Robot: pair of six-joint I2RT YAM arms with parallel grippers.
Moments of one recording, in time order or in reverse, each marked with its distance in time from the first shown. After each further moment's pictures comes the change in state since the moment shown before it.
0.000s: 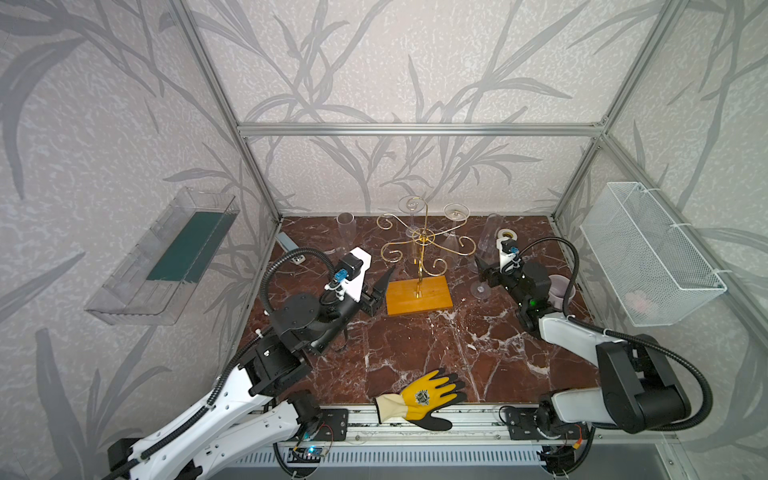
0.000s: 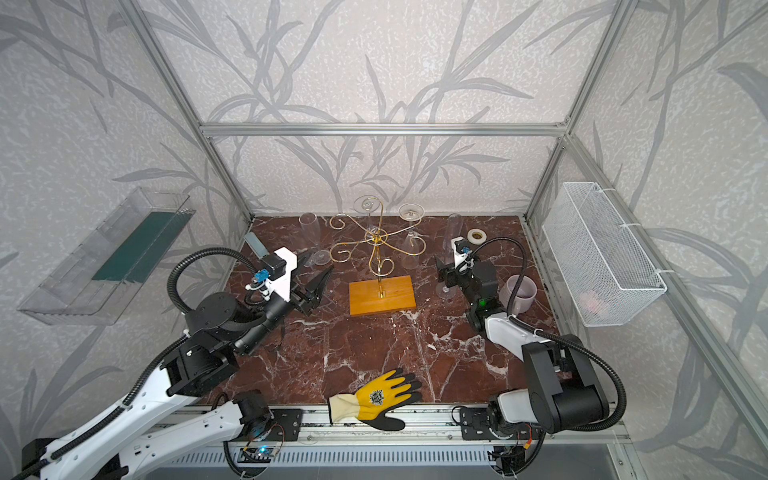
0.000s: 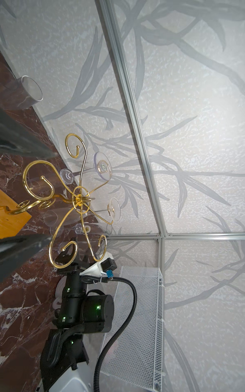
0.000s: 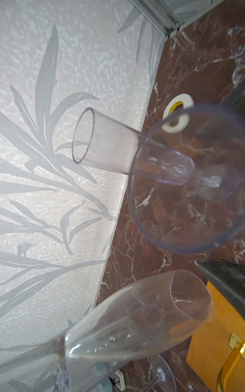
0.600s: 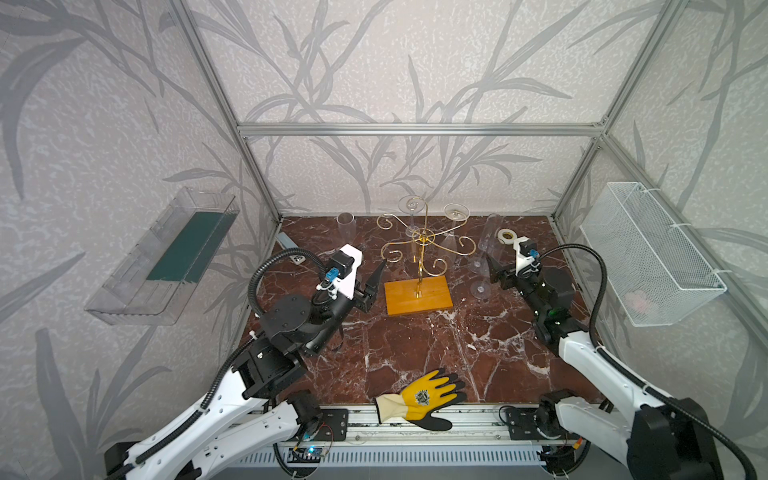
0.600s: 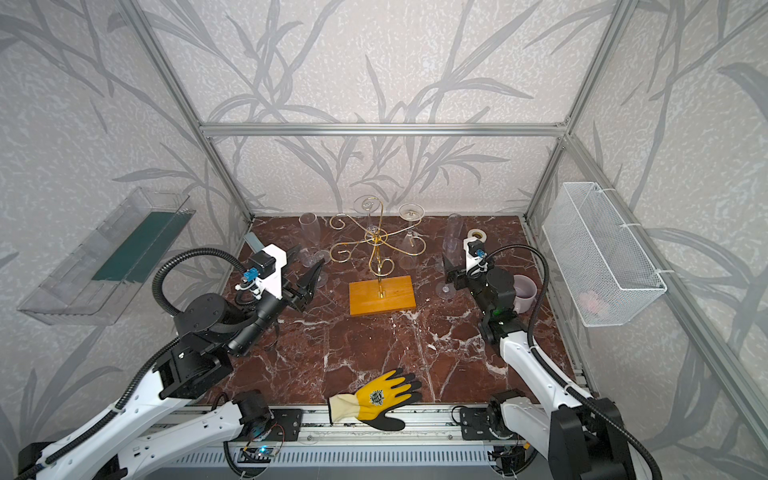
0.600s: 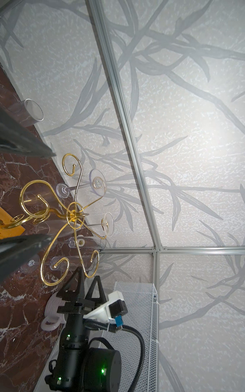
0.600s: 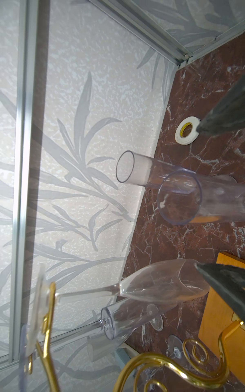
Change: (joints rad) left arm 0.006 0.000 0.029 -0.021 -0.059 0.043; right arm -0.011 -0.350 -0.016 -0.246 0.000 0.007
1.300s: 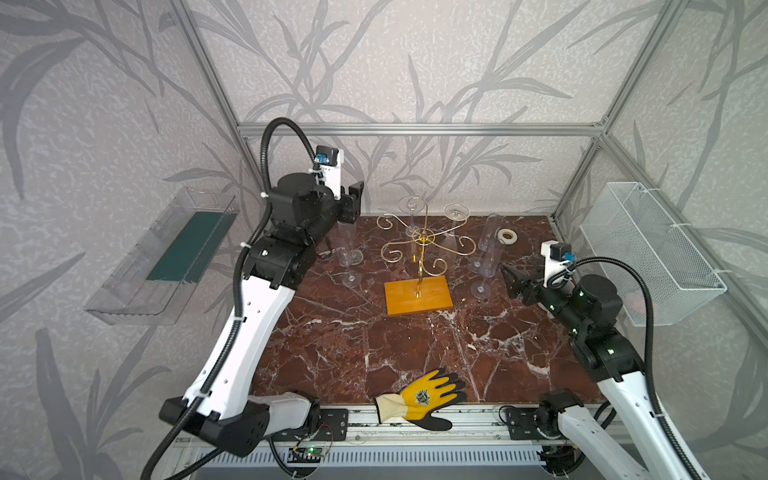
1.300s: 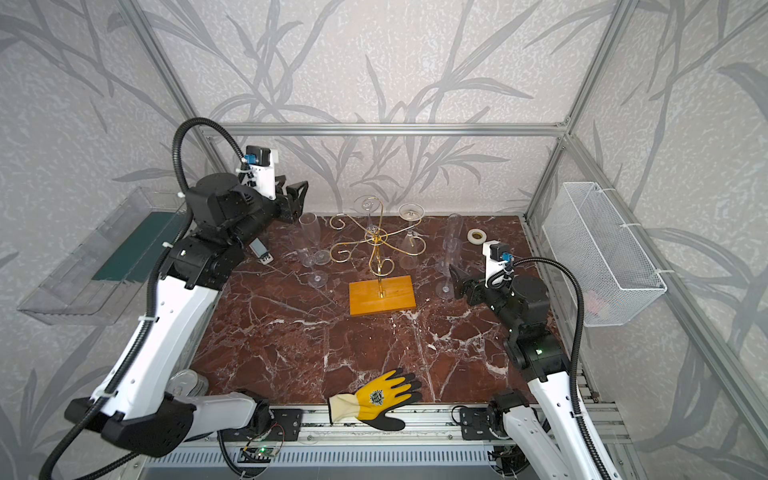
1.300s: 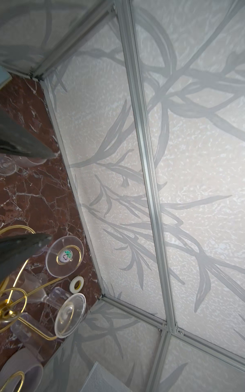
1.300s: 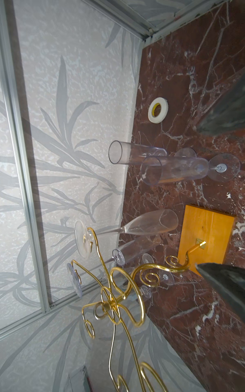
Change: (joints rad) left arm 0.580 0.643 0.805 -0.440 0.389 -0.219; right arm -0.001 -0.348 0.257 -0.739 -0.131 0.200
